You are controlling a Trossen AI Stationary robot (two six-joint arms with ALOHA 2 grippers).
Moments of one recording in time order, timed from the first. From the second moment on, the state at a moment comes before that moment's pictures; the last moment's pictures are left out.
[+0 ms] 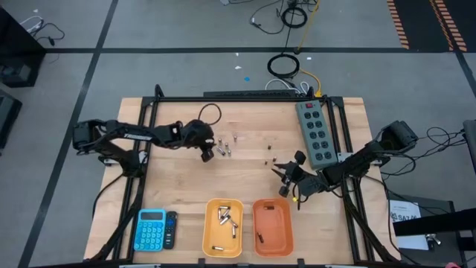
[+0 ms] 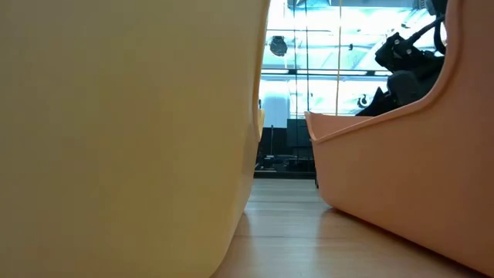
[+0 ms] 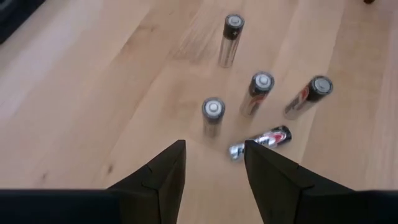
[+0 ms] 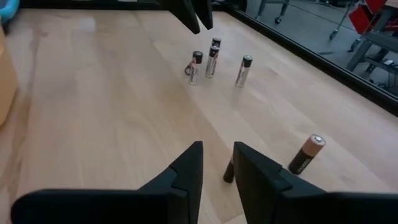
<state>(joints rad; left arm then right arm) 0.31 1.42 0.61 -0.02 -0.05 -0.06 0.44 1.45 0.34 0.55 0.86 0.35</state>
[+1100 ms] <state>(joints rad) 0.34 1.63 0.61 0.26 -0.05 0.04 0.44 1.45 0.34 0.51 0.86 0.35</state>
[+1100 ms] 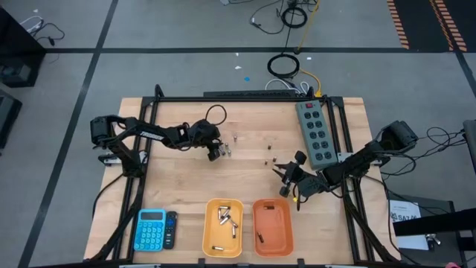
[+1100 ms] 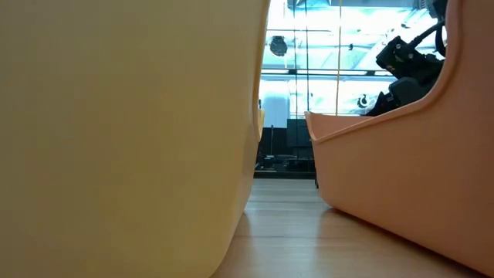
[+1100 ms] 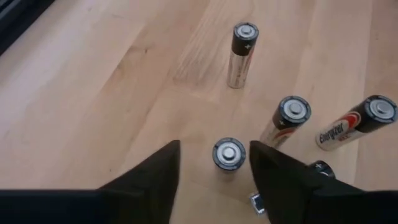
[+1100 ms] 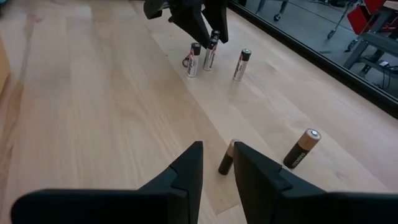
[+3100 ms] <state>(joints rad) -0.26 1.56 1.07 -0.32 -0.26 -0.17 0.40 1.45 0.34 0.56 0.84 0.33</state>
